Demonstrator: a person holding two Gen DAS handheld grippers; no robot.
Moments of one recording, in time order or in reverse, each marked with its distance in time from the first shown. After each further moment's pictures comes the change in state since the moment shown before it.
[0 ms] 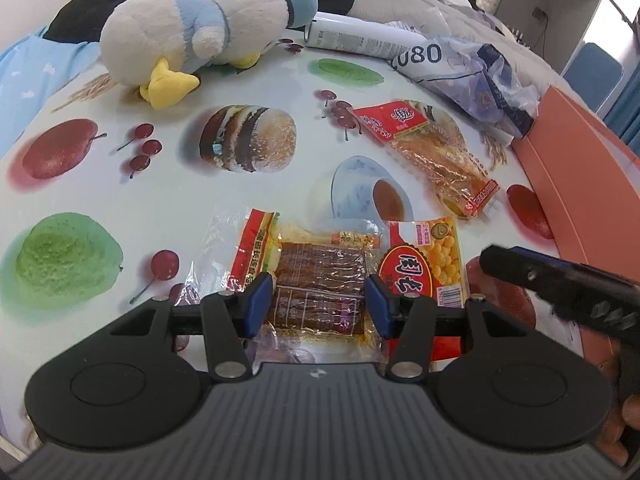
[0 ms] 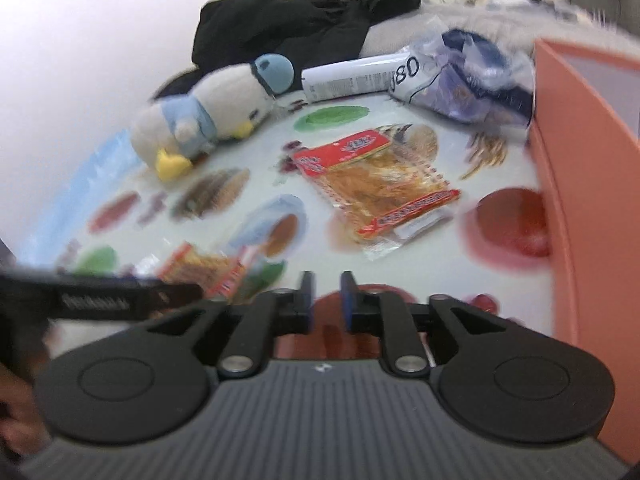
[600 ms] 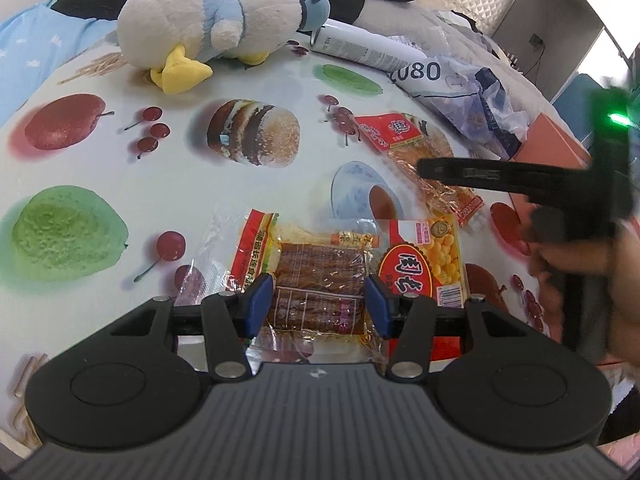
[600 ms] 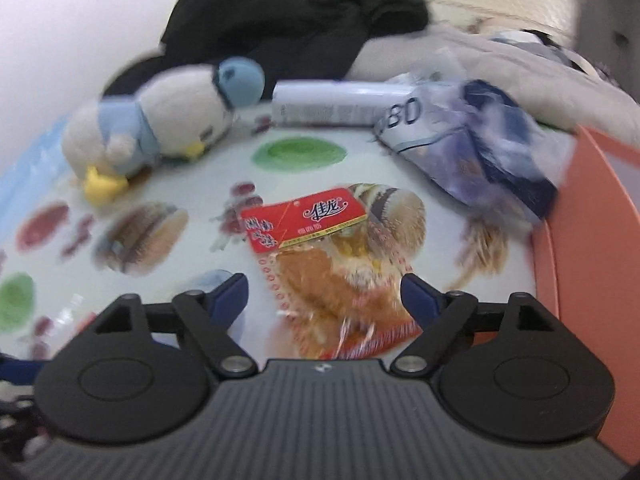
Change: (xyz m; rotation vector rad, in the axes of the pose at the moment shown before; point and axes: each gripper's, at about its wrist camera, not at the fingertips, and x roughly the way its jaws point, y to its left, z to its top) left arm -0.011 0.018 -0.004 -0.085 -0.010 -0.083; right arm 0.080 0.006 0.073 -0.231 0.047 -0.185
